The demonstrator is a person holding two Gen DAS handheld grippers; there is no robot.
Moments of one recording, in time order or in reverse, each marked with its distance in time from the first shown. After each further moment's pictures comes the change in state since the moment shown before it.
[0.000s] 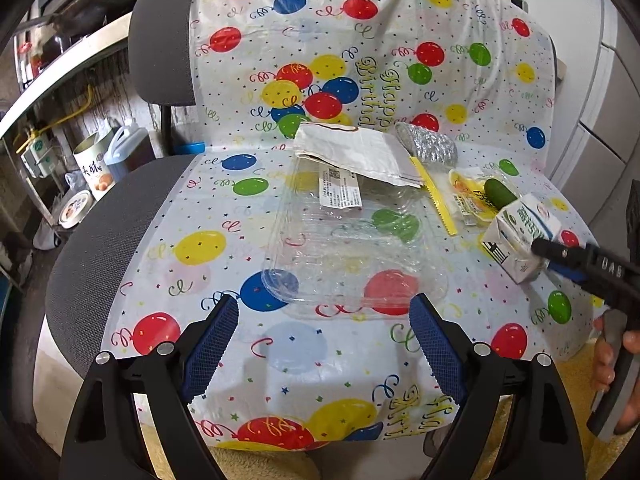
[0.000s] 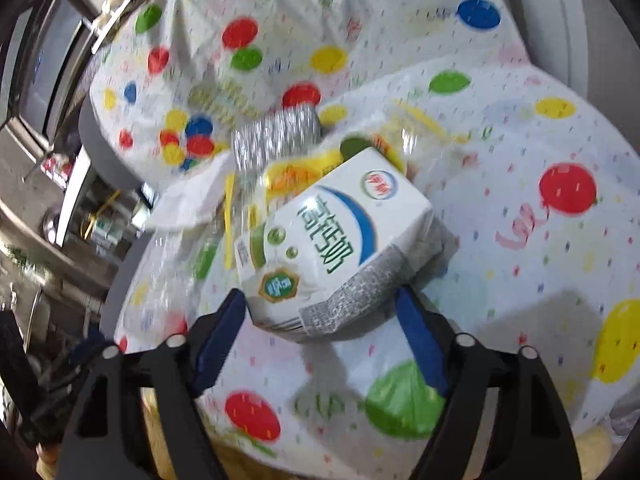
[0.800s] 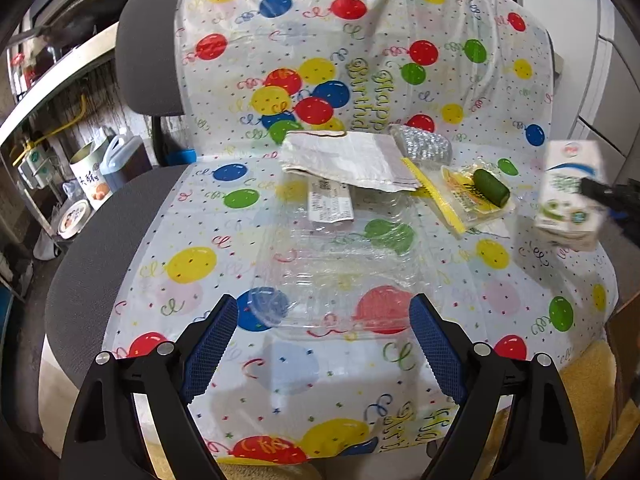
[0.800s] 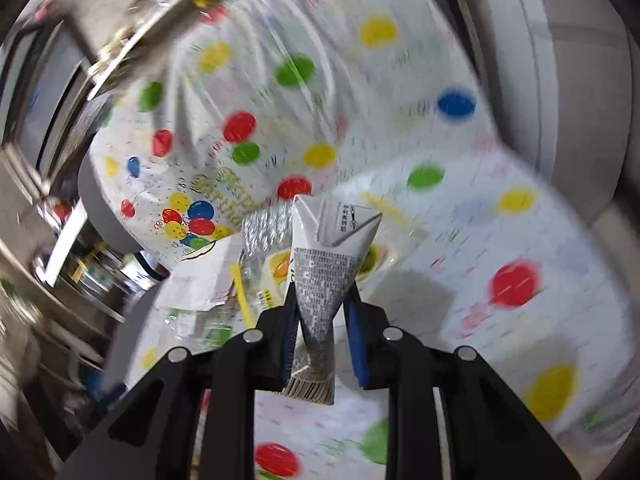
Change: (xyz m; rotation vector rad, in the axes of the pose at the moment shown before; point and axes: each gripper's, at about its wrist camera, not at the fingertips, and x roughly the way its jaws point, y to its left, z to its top) left arm 0.007 -0.014 0.011 0.042 -0.003 0.001; right arm -0.074 0.021 0.034 -0.124 -0.208 -0.152
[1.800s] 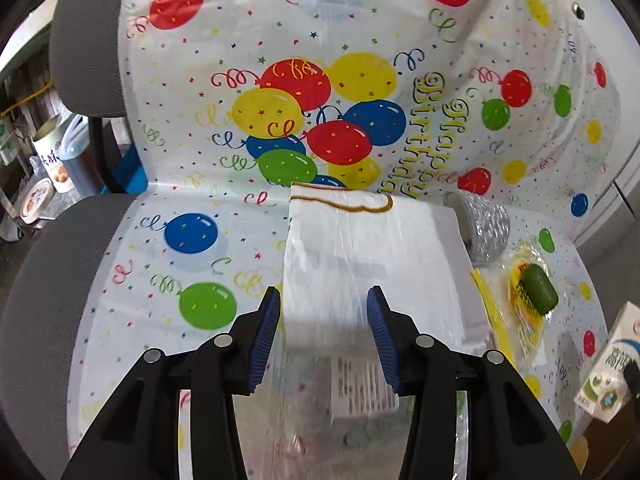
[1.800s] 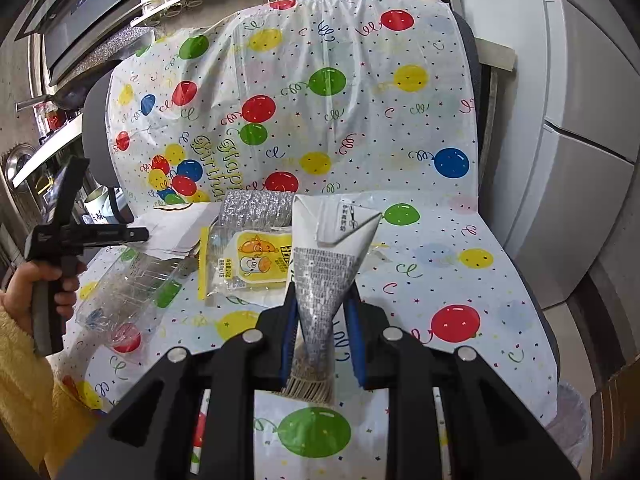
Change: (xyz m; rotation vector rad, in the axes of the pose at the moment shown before) left arm 0.122 0.040 0.108 -0.126 0.070 -0.098; right arm 0.013 0.009 -0.023 -0.247 -0.002 -0.074
